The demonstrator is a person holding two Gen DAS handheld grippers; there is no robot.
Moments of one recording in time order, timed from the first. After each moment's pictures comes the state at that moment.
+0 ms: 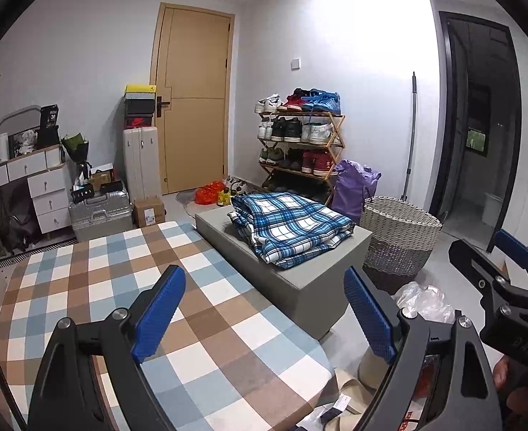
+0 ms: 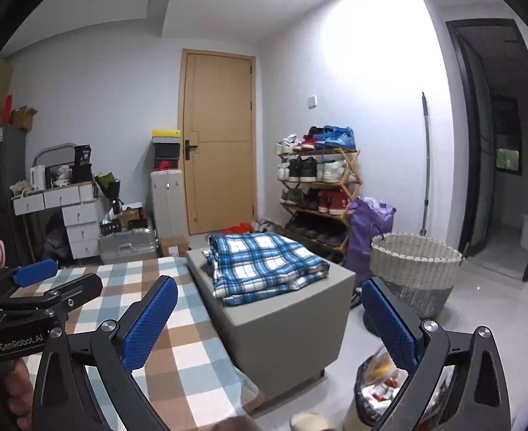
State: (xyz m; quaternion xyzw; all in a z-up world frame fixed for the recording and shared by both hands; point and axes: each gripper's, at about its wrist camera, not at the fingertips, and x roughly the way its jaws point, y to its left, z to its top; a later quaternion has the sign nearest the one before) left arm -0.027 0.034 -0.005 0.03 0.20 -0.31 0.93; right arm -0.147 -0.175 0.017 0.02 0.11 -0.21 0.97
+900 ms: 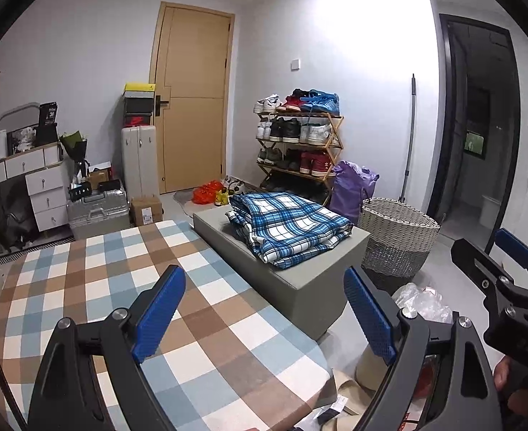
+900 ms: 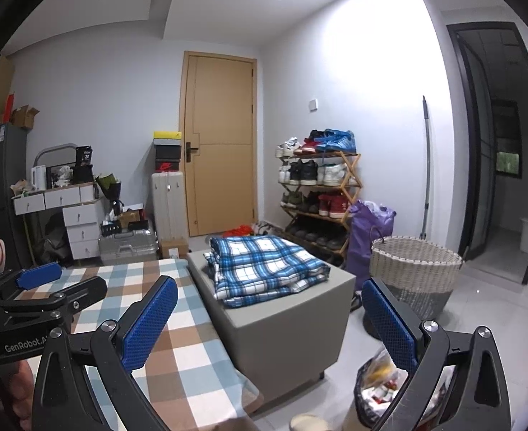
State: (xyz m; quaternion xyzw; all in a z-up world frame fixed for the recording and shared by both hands) left arm -0.026 0.029 -0.006 0.02 0.20 -0.31 0.93; right arm -0.147 -0.172 0.017 0.01 0.11 -0.21 0.97
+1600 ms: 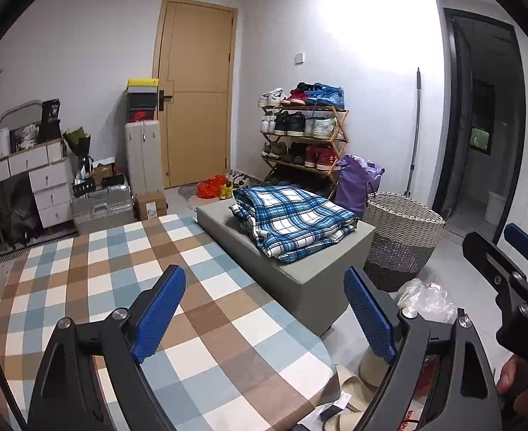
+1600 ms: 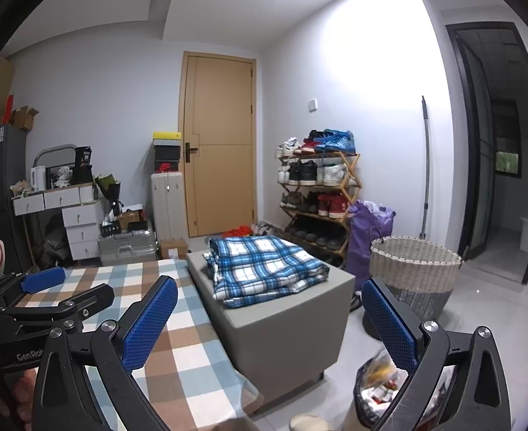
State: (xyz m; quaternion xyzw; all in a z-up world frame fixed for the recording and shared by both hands) left arm -0.023 0.025 -0.009 0.02 0.22 -0.30 0.93; right arm -0.147 -0.175 0.018 0.01 0.11 -0.21 0.97
